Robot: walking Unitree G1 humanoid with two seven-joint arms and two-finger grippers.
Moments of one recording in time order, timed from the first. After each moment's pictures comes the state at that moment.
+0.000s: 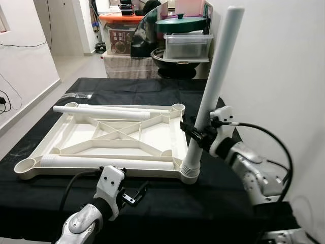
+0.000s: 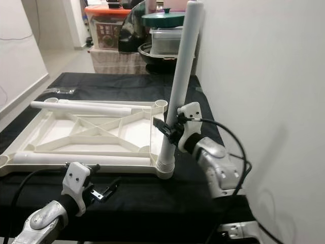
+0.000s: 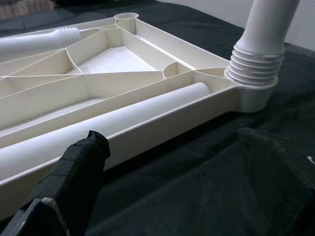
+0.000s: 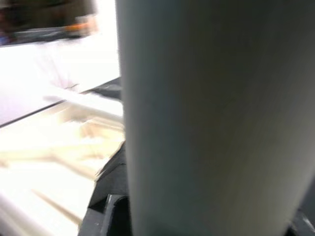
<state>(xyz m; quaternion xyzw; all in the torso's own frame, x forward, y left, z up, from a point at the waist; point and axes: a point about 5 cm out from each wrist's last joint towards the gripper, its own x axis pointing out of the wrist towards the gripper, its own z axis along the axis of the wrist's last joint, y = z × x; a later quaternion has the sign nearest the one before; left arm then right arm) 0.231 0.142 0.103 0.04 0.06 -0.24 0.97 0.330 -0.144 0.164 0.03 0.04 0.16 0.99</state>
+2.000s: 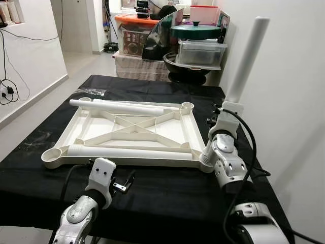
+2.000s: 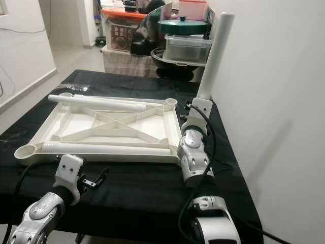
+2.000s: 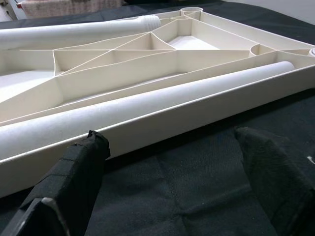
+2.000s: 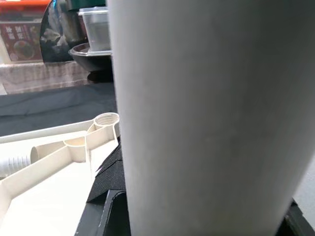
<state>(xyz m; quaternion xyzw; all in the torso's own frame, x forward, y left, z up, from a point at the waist) 0.252 0.162 0.101 0.06 0.06 -0.15 0.99 0.365 -0.162 0.156 0.04 0.04 -0.19 0.98</state>
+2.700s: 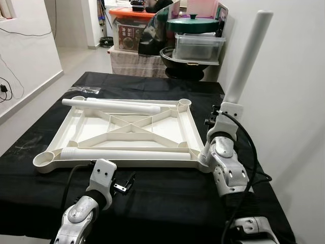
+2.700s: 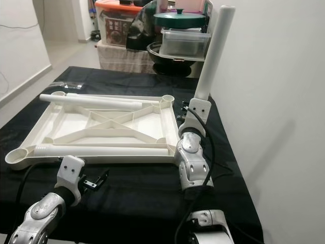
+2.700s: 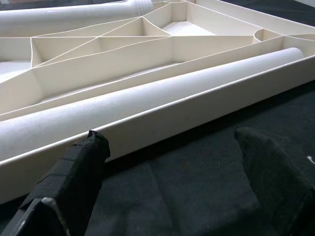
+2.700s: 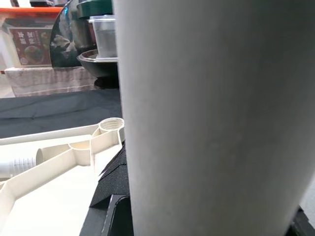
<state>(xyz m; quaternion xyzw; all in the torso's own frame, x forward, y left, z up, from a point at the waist) 0.253 0.162 0.096 0.06 0.06 -0.15 0.98 0.348 -0.149 0.167 0.02 0.01 -0.17 0.99</state>
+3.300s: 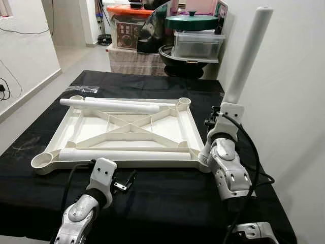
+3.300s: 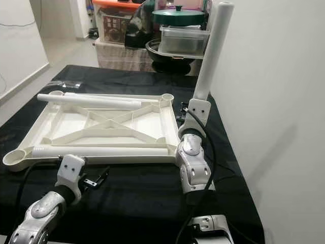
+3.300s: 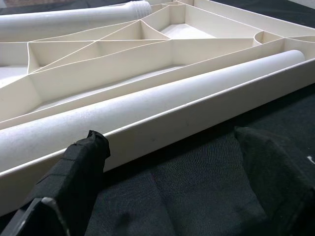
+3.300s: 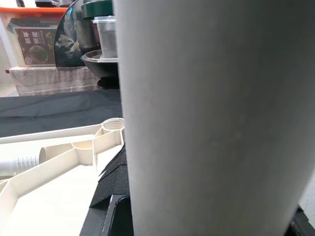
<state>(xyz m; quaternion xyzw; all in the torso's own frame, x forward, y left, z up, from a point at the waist) 0.256 0.161 0.097 0.06 0.06 -0.15 0.98 0.346 -0.148 0.169 0.01 0.01 -0.16 0.99</state>
